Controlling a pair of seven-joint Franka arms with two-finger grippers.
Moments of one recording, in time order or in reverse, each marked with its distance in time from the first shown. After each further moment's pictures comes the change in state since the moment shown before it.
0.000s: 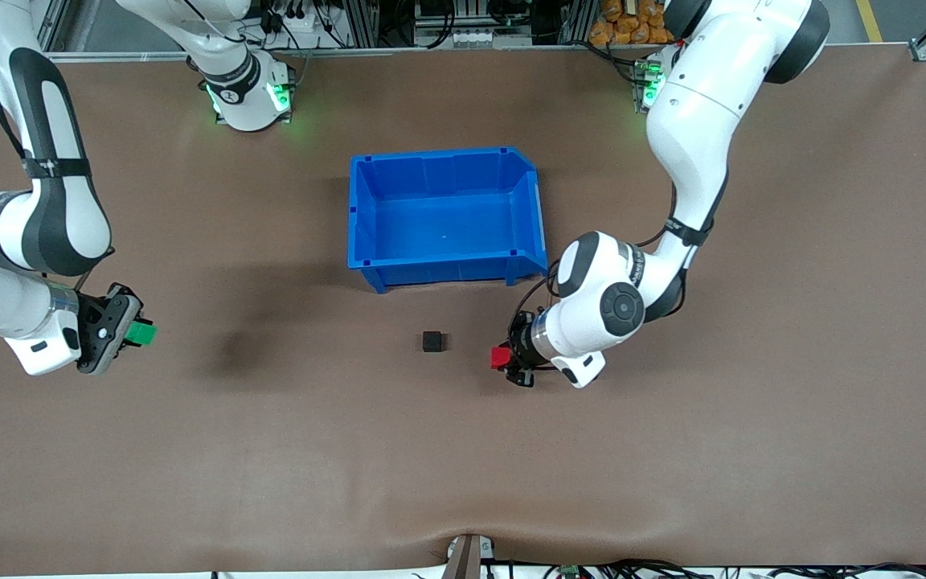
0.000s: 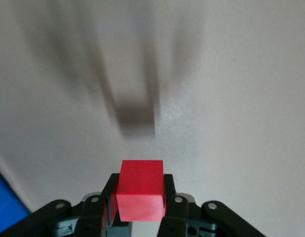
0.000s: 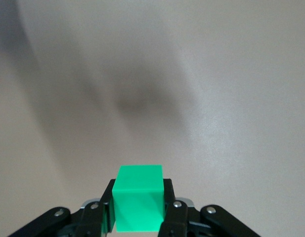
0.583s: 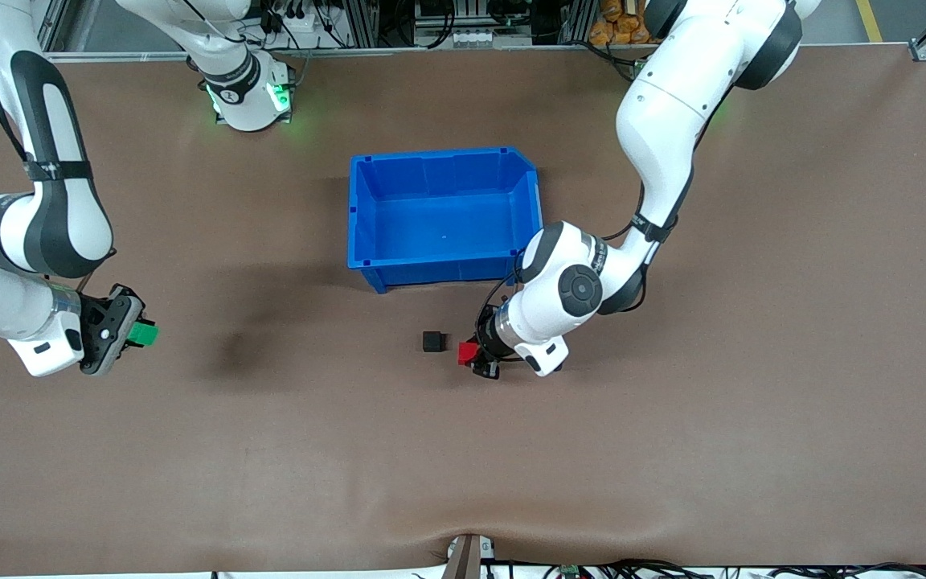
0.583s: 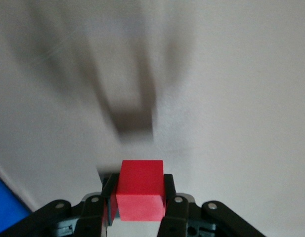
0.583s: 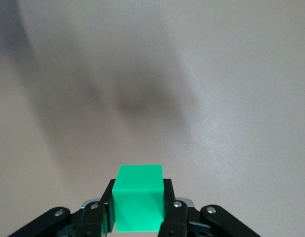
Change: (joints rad) left arm -0.076 0.055 -0.001 0.052 0.000 0.057 -0.037; right arm 0.001 0.006 0.001 0.001 0.002 0.000 -0.003
